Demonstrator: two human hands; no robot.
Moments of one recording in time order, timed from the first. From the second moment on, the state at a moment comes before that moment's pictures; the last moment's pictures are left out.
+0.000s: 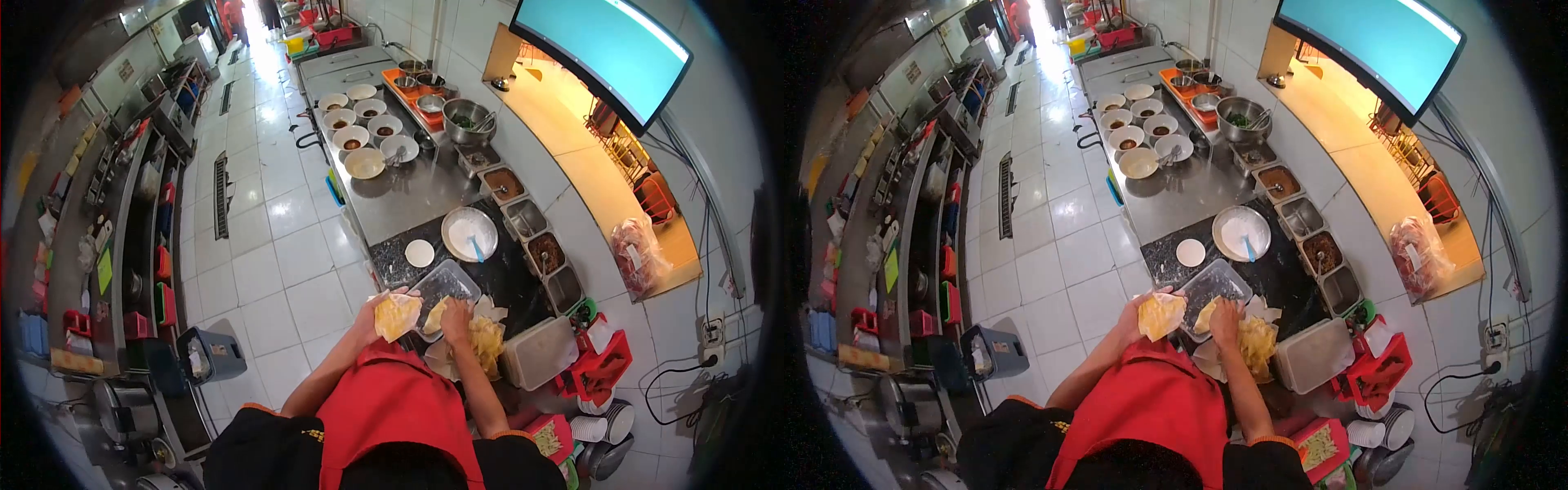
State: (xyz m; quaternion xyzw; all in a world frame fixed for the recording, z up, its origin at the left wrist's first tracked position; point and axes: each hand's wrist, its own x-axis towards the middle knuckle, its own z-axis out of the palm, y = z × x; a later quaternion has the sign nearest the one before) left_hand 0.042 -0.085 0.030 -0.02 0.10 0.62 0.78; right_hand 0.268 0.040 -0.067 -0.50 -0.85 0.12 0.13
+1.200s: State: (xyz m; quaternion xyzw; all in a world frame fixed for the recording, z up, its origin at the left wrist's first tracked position) left_hand 0.084 -0.029 0.004 0.07 0.25 0.54 0.80; right_hand 0.276 -0.001 0.085 -0.41 -0.68 0.44 0.42
